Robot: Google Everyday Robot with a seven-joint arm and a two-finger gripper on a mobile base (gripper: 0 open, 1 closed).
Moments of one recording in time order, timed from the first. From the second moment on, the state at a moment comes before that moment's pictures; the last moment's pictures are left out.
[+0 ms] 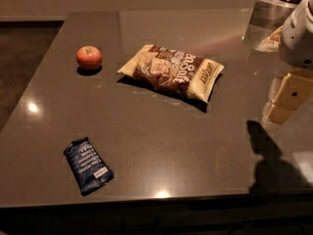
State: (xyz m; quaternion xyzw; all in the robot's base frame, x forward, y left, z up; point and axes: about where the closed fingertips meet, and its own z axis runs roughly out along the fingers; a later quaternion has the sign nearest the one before) arm 0.438 -0.217 0.976 -0.60 0.78 -0.03 0.16
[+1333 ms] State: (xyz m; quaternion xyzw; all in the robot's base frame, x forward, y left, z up) arm 0.397 -0.088 0.931 -0.62 0.75 0.10 0.23
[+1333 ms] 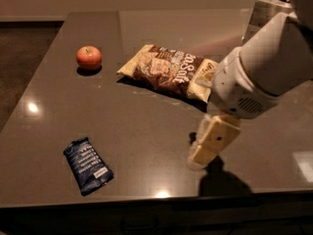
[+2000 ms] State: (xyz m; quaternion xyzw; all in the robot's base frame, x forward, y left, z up) arm 0.389 0.000 0.915 -0.62 0.73 0.15 0.24
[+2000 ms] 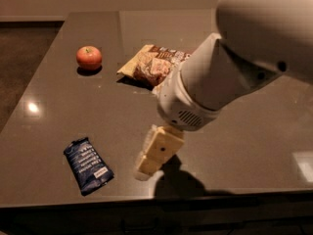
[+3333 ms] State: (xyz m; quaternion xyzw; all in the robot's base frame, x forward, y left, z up) arm 0.399 0.109 0.876 -0.60 0.75 0.15 0.22
